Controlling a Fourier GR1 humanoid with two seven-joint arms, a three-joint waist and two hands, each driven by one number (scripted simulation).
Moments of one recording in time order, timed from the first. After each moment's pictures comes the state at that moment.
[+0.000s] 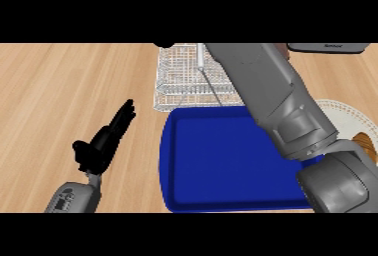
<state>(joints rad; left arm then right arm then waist) -0.16 0.16 -0.14 -1.33 0.07 -0.06 -0.09 -1.53 -0.03 -0.14 -0.33 0.41 0.03 0.27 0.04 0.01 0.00</state>
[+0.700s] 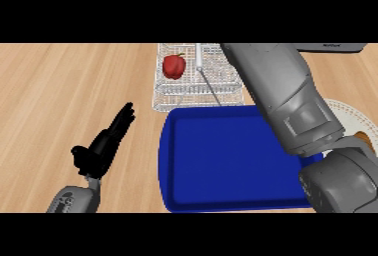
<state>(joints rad) -0.13 0.15 -0.14 -1.33 0.06 -0.06 -0.11 -1.55 -0.05 -0.31 -0.29 0.25 -0.10 0.38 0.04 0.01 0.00</state>
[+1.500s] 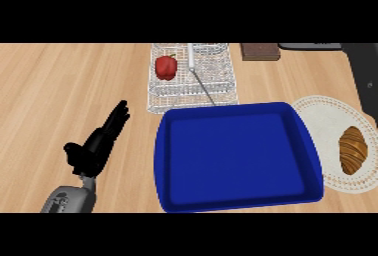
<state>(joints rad) -0.13 0.16 -0.11 -1.36 0.07 -0.06 -0.07 -1.33 -0.40 -0.44 -0.44 0.19 -0.26 0.14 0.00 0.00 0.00</state>
